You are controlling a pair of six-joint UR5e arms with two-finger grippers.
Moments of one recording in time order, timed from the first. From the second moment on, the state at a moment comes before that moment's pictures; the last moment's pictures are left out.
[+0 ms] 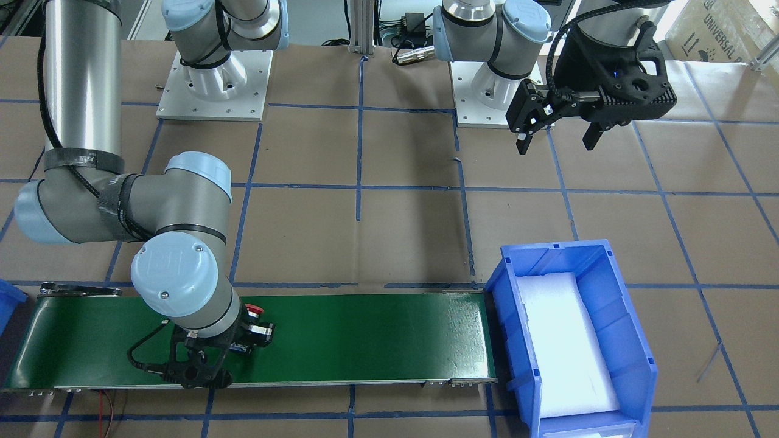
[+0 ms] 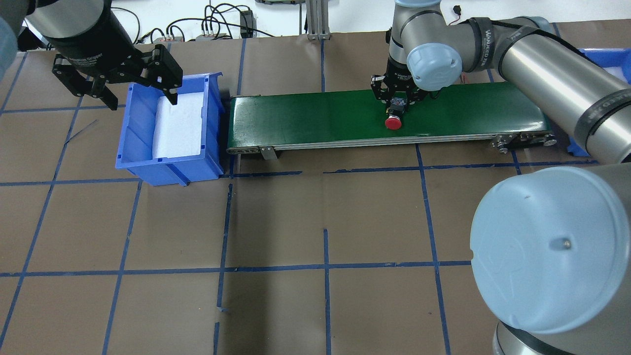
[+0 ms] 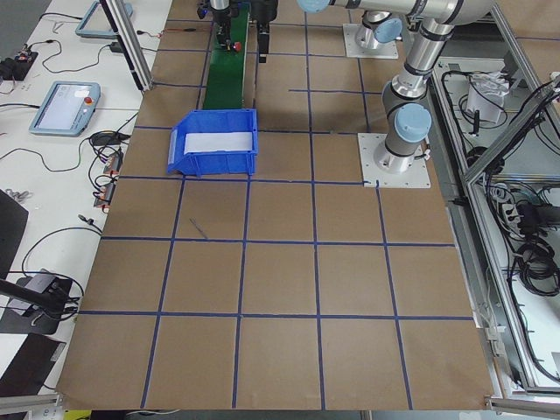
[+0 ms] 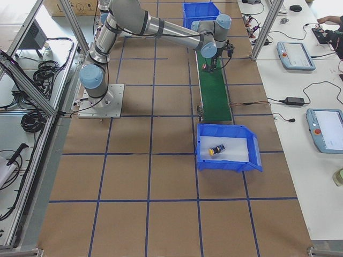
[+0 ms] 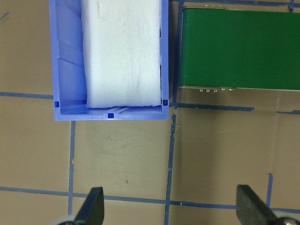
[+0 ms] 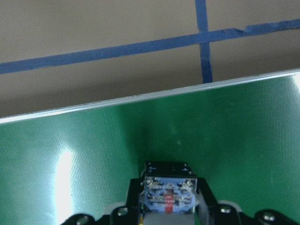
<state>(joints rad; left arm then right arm) -1.55 -1.56 -1.49 -1.60 1.61 -0.05 1.65 -0.97 1.37 -1.96 -1.60 0.21</state>
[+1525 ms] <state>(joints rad) -1.55 -1.56 -1.49 -1.59 1.61 -0.05 0.99 -1.03 1.14 -1.74 -1.60 -0.85</state>
